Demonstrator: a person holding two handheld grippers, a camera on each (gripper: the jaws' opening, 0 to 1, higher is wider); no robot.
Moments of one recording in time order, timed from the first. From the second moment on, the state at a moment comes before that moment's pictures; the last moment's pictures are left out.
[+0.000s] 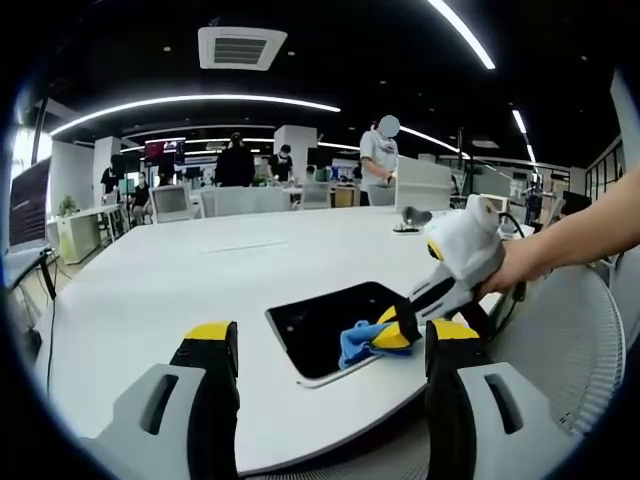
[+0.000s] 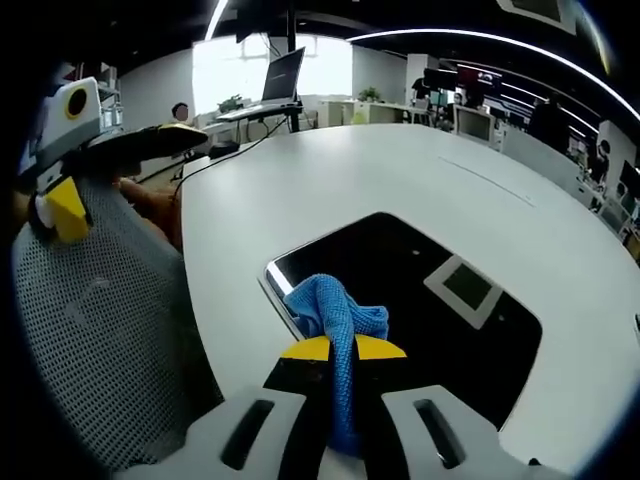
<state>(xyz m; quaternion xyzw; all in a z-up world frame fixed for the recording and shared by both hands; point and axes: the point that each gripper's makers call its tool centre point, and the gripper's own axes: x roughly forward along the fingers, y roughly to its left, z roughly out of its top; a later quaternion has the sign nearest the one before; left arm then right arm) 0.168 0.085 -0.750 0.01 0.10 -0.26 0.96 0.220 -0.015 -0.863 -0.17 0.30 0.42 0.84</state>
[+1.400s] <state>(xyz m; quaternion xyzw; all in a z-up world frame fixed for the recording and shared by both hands) 0.168 0.084 -0.748 0.01 0.10 -0.26 0.96 0.252 -0.031 -0.864 -0.18 0.29 0.41 0.85</state>
